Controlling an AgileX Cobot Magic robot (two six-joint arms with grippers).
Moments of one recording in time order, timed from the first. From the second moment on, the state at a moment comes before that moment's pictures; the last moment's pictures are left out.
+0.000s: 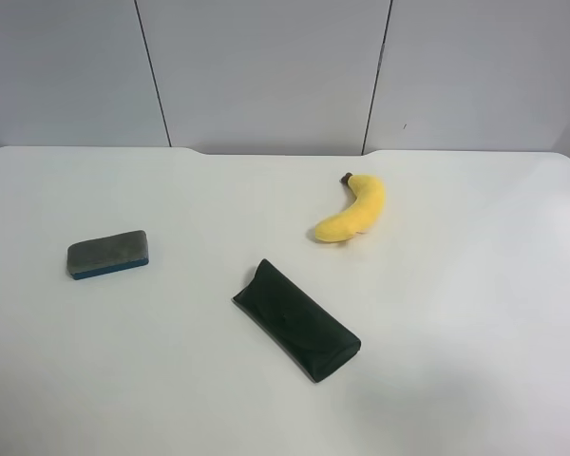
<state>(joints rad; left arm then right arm) 0.13 0.00 -0.71 0.00 1.22 0.01 0.29 0.00 -0.51 -0.08 1.08 0.12</state>
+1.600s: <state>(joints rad) 0.04 -0.01 -0.51 -0.02 1.06 -0.02 0.21 0.00 -0.51 -0.08 1.08 0.12</state>
